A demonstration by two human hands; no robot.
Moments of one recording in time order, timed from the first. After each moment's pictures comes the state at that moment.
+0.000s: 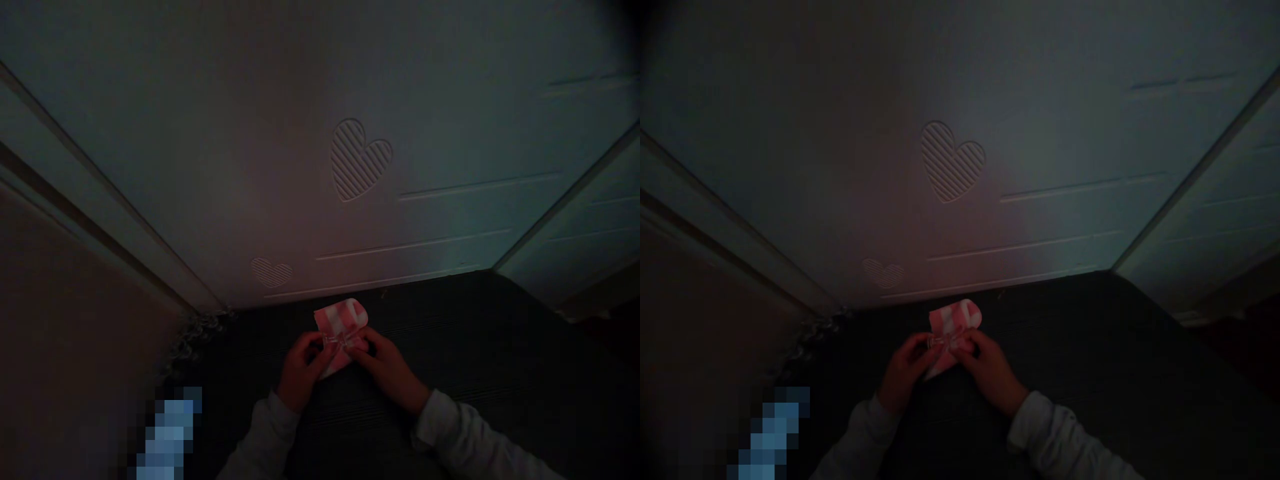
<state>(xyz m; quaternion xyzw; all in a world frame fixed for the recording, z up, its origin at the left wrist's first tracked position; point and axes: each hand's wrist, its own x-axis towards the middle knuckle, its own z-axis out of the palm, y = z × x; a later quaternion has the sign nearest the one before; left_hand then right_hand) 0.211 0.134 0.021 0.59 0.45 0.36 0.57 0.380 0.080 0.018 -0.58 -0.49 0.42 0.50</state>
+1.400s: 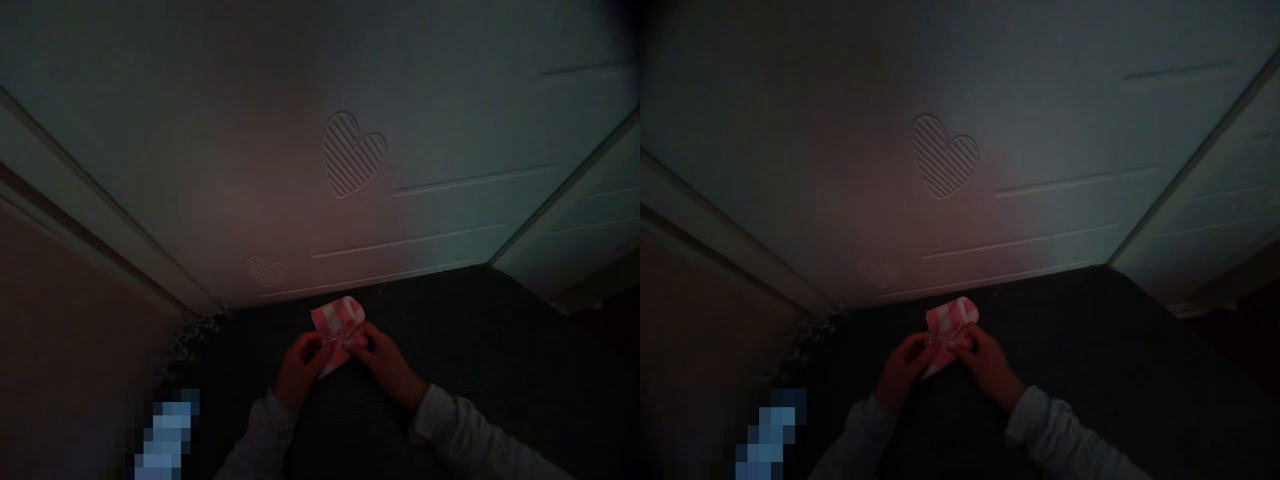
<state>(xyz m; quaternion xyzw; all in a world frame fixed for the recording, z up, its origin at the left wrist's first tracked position) 0.212 0.134 0.020 0.58 0.46 0.34 0.58 0.381 0.080 0.013 -0.59 -0.48 0.41 0.51</state>
